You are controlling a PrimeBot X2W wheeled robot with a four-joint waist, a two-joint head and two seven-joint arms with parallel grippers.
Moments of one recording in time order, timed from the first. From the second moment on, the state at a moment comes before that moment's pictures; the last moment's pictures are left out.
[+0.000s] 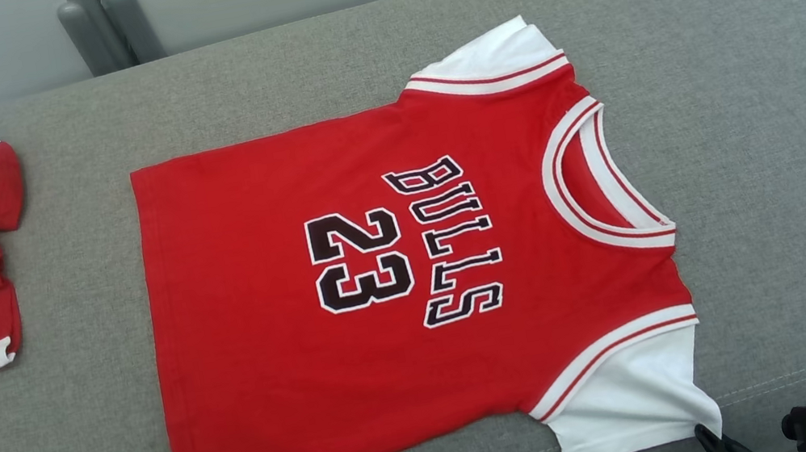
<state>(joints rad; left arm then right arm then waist) 0.12 0.11 -0.21 0.34 -0.98 -0.12 -0.17 0.13 -0.19 0.39 0.55 0.55 0.11 -0.24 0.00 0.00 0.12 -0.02</state>
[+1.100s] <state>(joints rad) 0.17 0.18 -0.20 0.24 -1.12 -0.12 -0.08 0.22 -0.27 0.40 0.40 0.77 0.12 -0.16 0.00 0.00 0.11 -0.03</state>
